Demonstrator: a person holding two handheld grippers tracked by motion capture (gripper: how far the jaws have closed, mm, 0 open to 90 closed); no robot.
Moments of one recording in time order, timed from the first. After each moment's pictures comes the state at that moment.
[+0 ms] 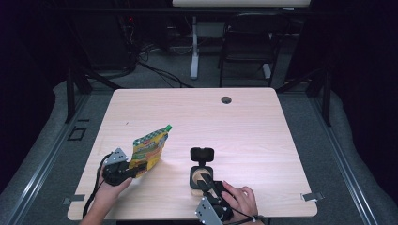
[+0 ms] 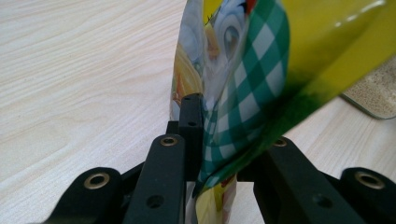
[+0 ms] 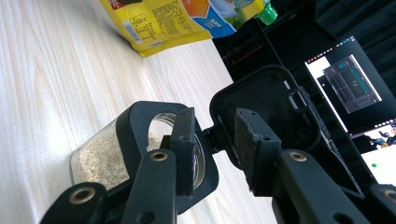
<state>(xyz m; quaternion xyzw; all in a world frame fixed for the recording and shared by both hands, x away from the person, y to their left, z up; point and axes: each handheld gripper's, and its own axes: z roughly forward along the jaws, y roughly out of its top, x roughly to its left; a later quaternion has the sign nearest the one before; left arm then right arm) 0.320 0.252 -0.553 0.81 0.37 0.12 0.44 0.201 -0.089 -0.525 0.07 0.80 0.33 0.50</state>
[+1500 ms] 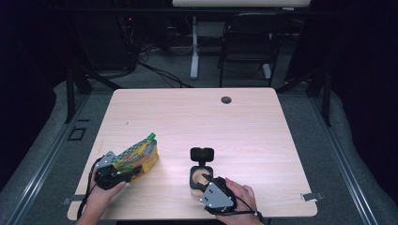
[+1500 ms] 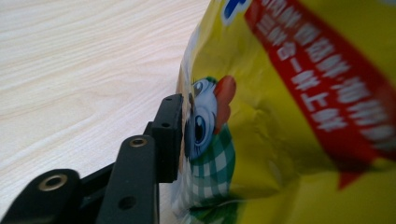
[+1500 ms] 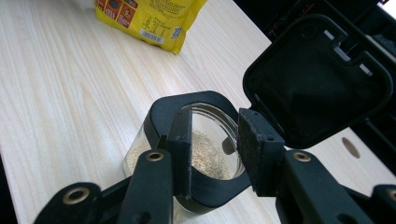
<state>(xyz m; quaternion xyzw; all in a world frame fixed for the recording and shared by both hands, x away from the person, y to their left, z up) 0.307 0.272 -0.553 0.80 0.39 0.13 0.44 0.220 -0.100 -0.520 0.16 0.84 0.38 0.36</state>
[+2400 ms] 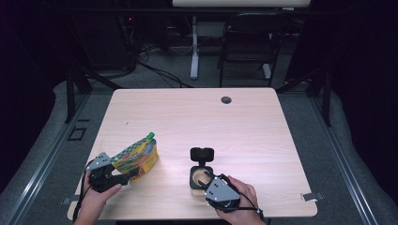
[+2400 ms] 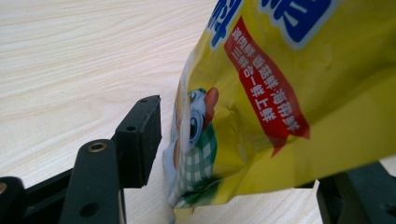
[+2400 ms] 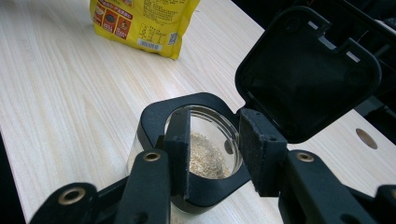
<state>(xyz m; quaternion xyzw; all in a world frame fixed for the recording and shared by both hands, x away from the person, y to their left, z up) 0.296 0.280 -0.543 0.77 0.41 0.13 0.47 0.227 -0.108 -0.516 0.19 0.83 0.40 0.33</state>
